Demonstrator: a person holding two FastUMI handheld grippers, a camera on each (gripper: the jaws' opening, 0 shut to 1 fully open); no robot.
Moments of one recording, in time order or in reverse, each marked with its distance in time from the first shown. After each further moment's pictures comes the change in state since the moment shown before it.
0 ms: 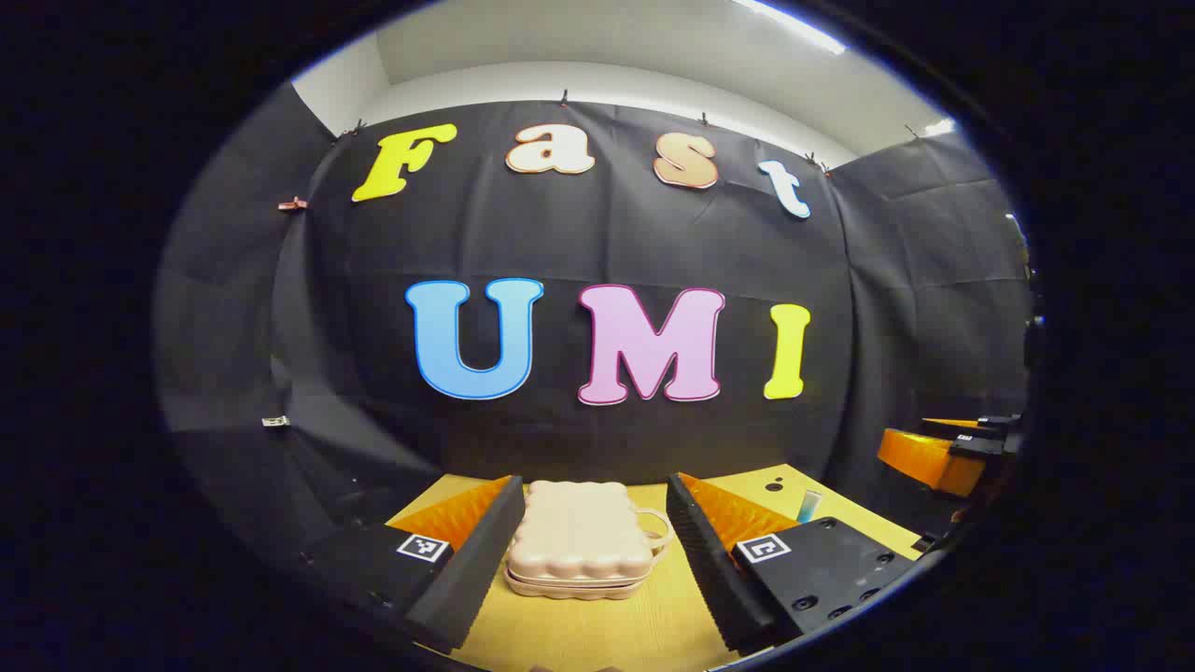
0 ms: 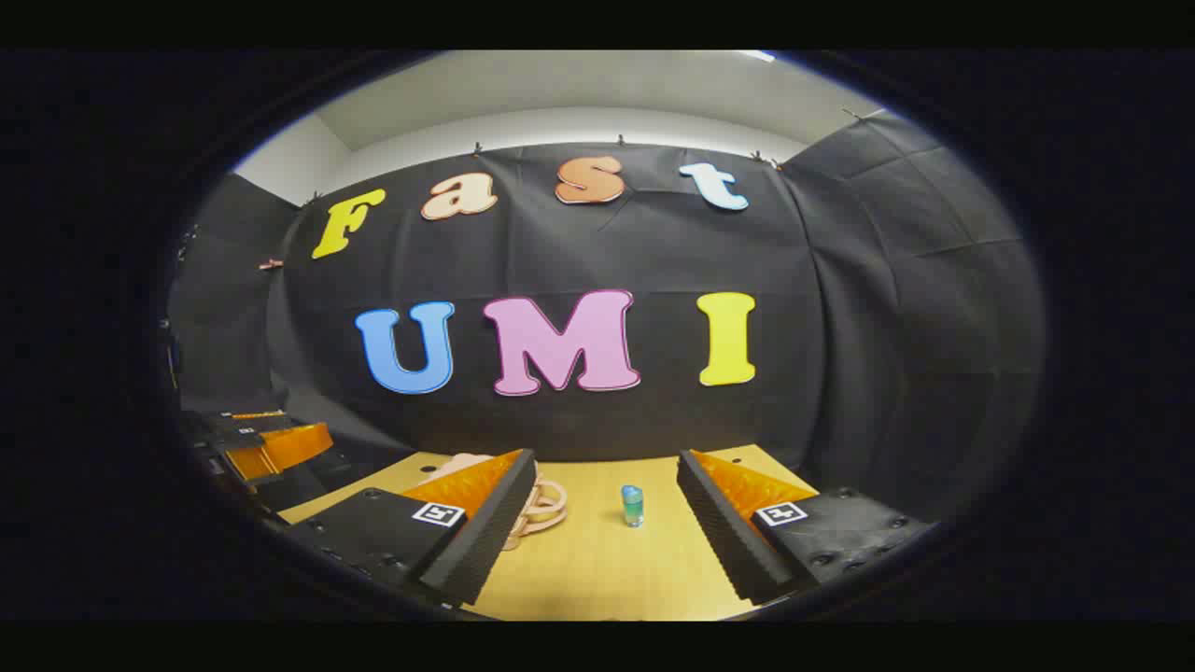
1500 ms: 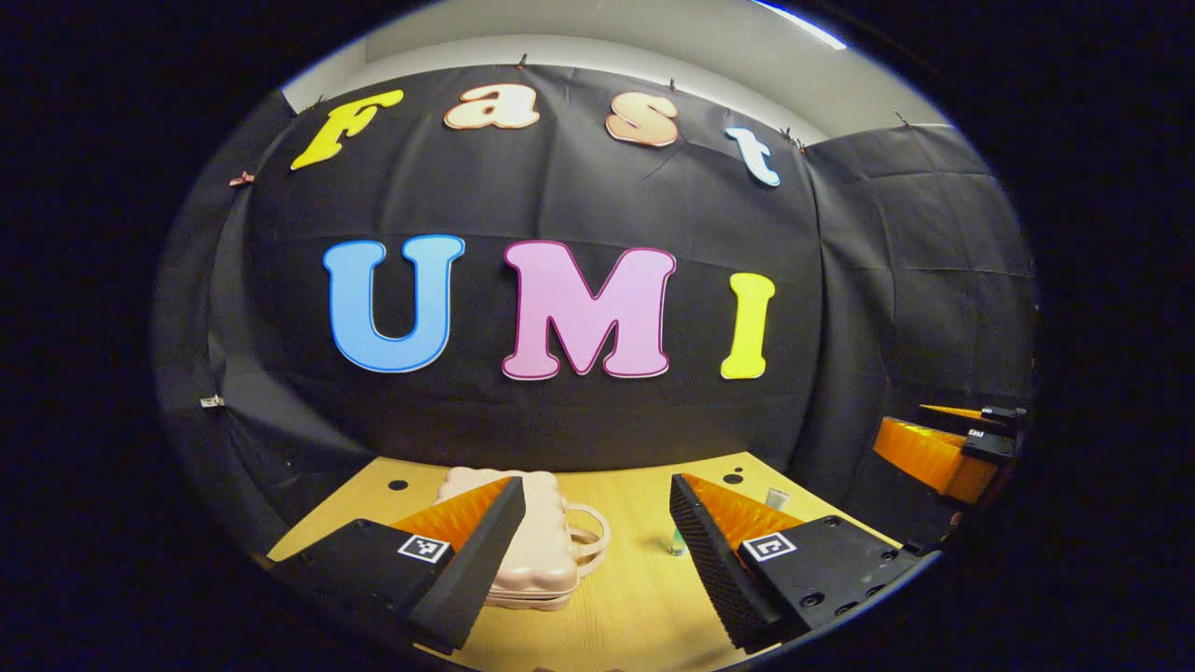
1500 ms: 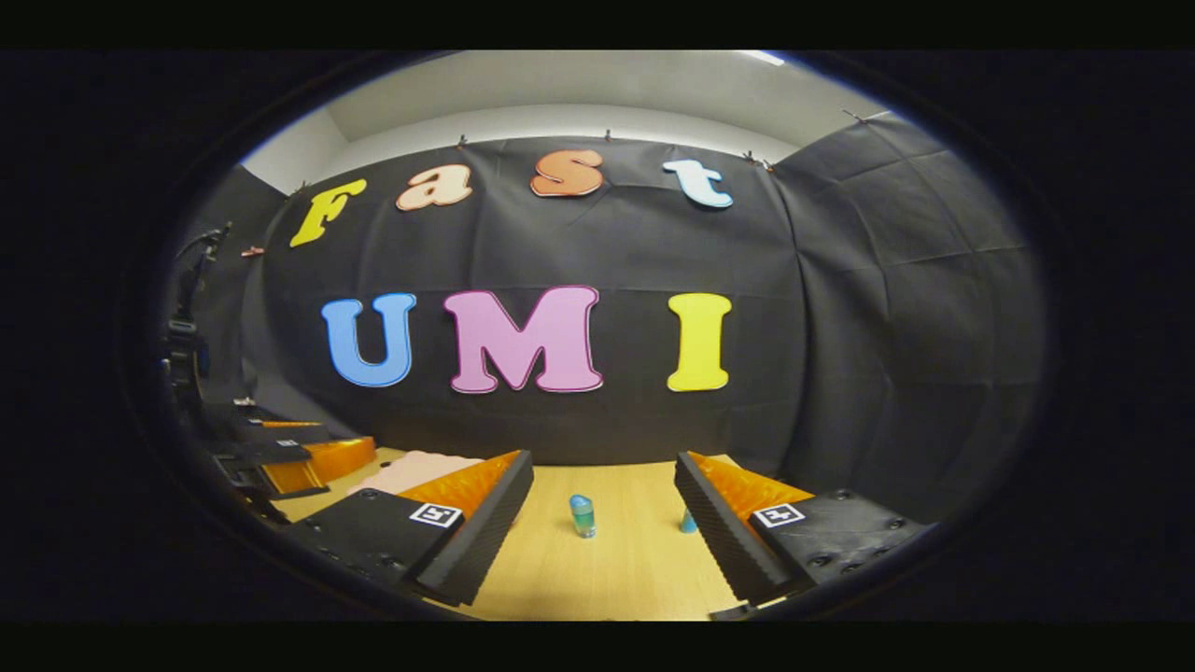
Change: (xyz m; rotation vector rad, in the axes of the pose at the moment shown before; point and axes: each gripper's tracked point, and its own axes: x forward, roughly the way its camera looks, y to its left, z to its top) left arm 0.122 -0.090 -0.046 -0.060 0.124 -0.101; right arm 0.063 -0.065 -0.010 -0.037 0.016 -0.032
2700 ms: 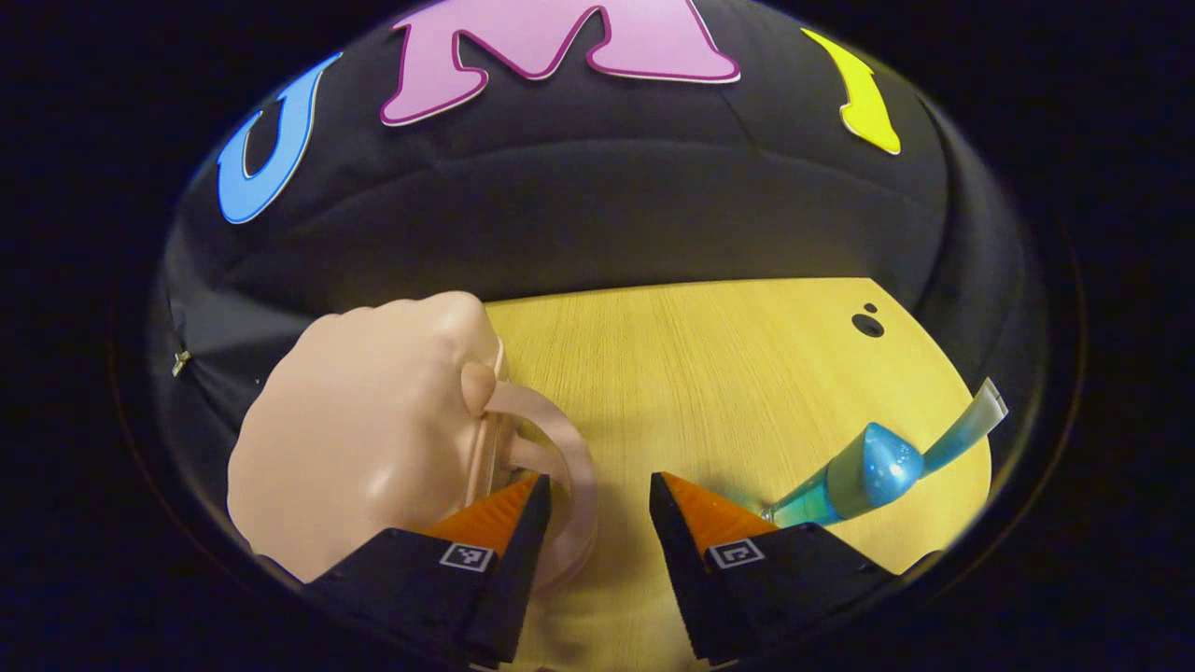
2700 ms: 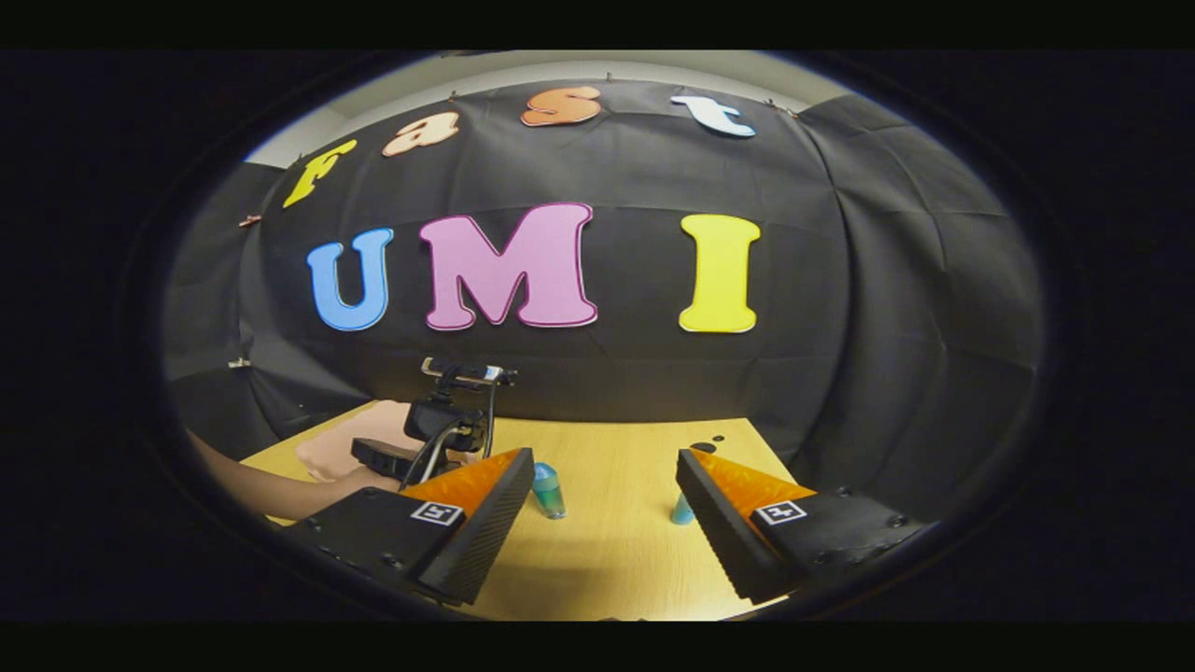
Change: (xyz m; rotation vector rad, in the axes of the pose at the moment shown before) left arm 0.249 0.003 -0.243 0.072 0.631 0.251; right arm 0.089 -0.048 -0.098 -0.013 0.209 0.091
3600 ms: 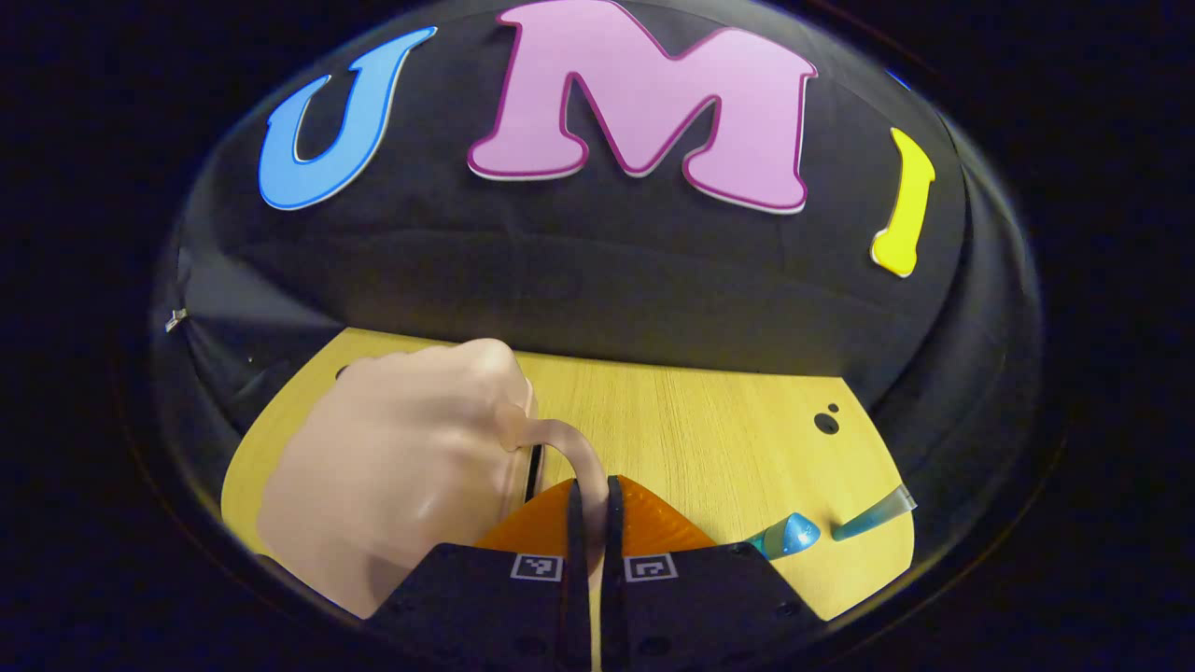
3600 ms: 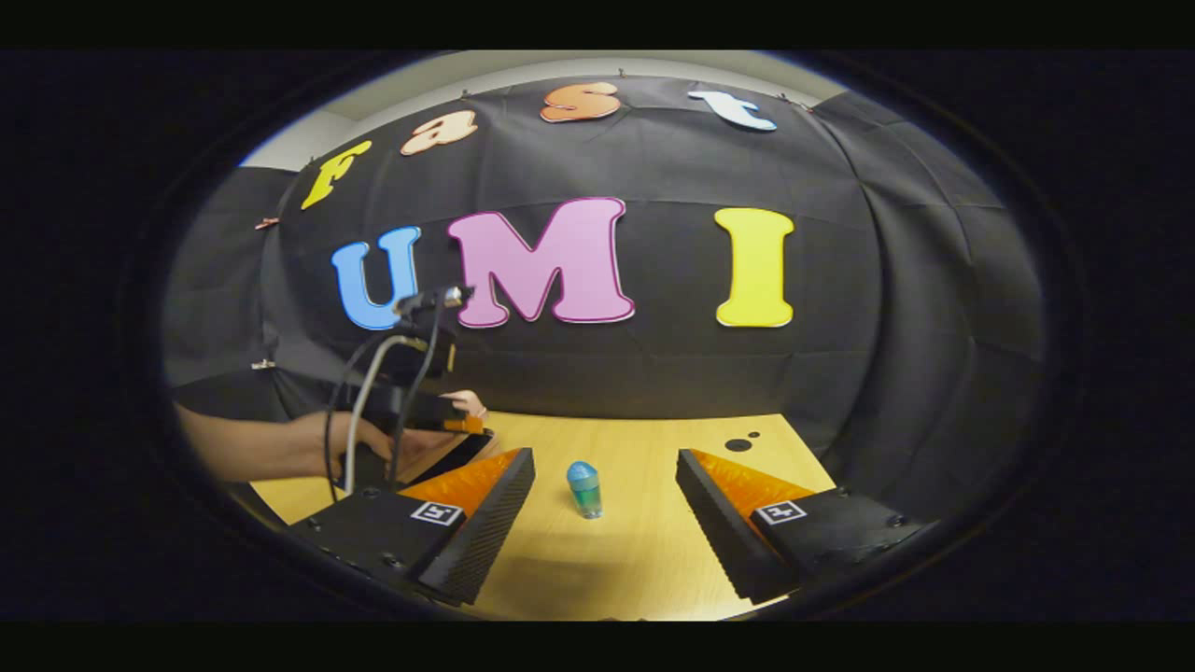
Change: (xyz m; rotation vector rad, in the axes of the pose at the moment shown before) left arm -0.098 0.071 0.111 -0.191 -0.192 -0.121; right arm 0.004 0.047 0.000 0.010 0.009 0.119
